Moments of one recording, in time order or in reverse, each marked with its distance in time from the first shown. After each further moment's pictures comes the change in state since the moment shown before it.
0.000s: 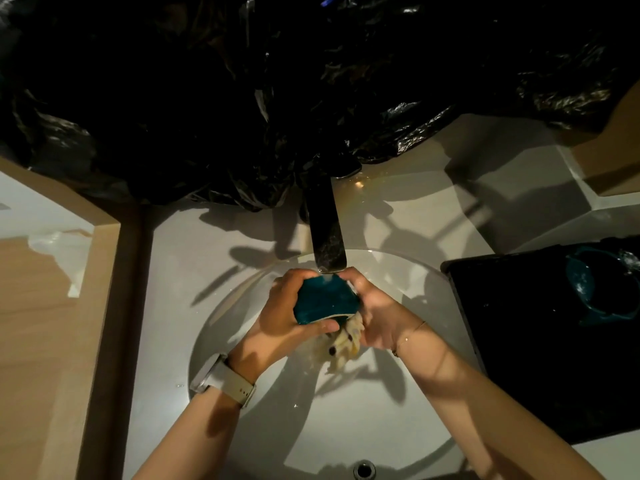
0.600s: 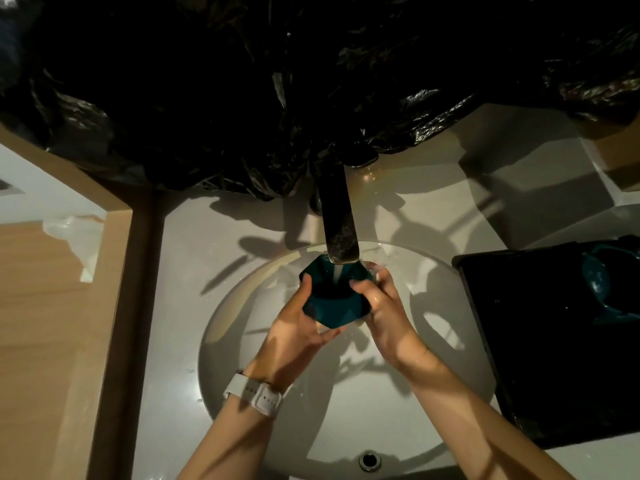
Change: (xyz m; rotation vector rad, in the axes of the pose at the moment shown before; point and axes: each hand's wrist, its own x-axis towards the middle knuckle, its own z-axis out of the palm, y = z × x) left_hand -0.024 0.024 0.017 -1.226 0.005 -0.535; right_hand 0.009 0.035 -0.001 0.035 0.231 -0.609
